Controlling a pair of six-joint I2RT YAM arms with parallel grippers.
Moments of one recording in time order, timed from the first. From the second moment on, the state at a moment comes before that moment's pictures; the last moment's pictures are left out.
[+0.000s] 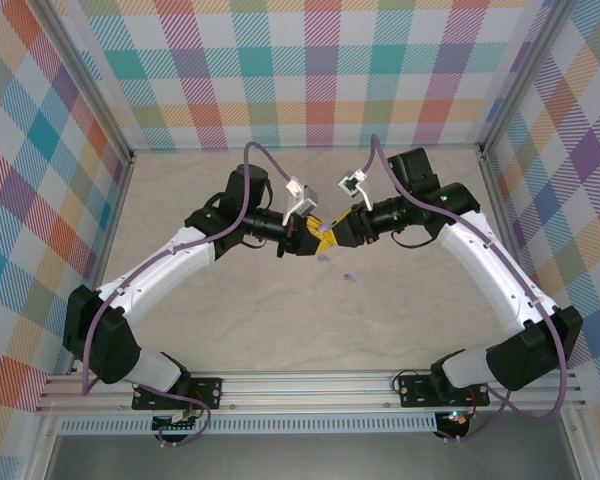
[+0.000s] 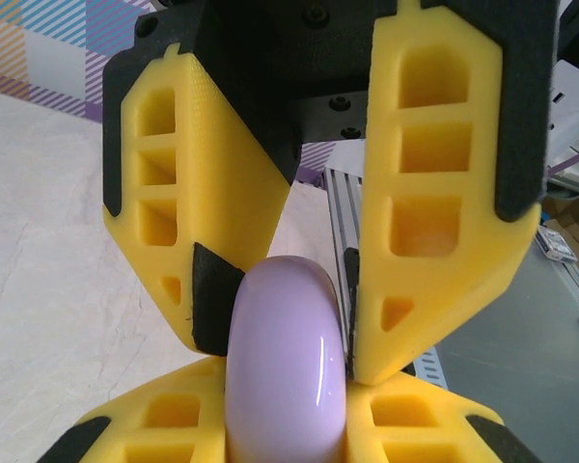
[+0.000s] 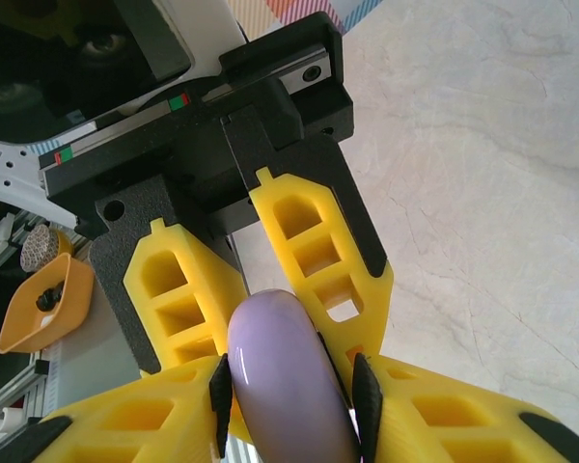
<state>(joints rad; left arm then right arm) -0.61 1.46 1.26 -0.32 0.99 0.12 0.46 1.39 1.45 -0.94 -0.92 -0.11</state>
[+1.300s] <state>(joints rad) -0.61 1.44 1.09 0.13 0.89 -0.29 0.42 1.32 1.36 -0.73 -0.87 0.06</state>
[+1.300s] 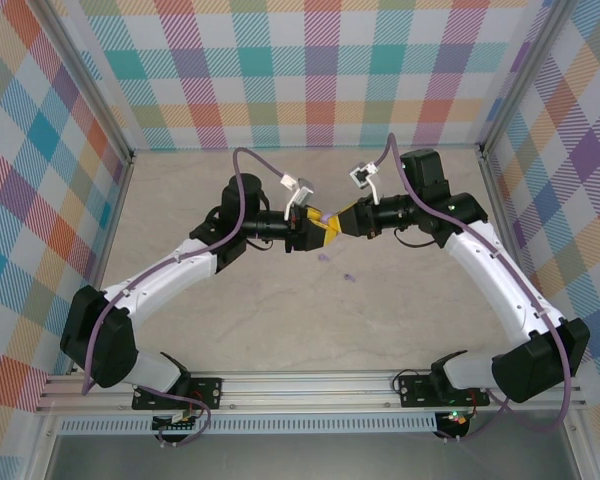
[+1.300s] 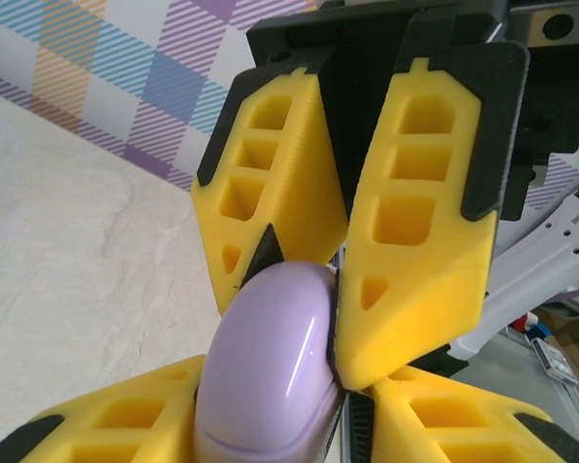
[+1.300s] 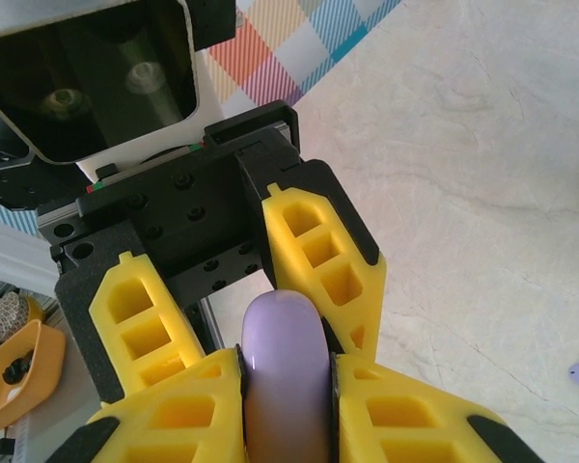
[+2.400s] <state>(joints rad) -0.62 1.37 1.06 0.12 0.85 -0.04 0.41 1.29 1.35 -0.84 -0.87 0.01</state>
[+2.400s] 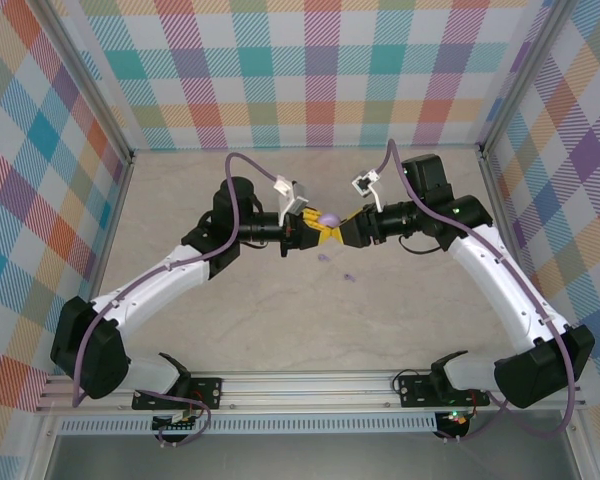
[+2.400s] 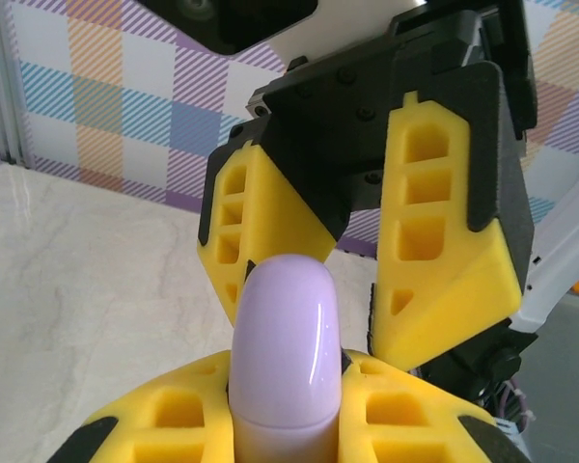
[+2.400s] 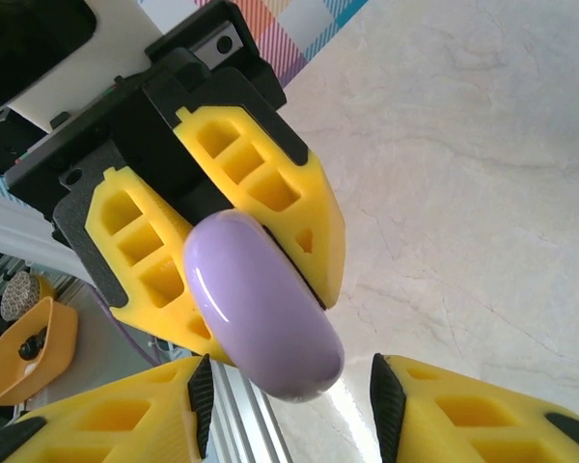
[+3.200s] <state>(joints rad) -0.63 1.35 1.06 -0.06 0.84 0.19 0.42 1.31 1.37 -0.85 -0.81 0.03</state>
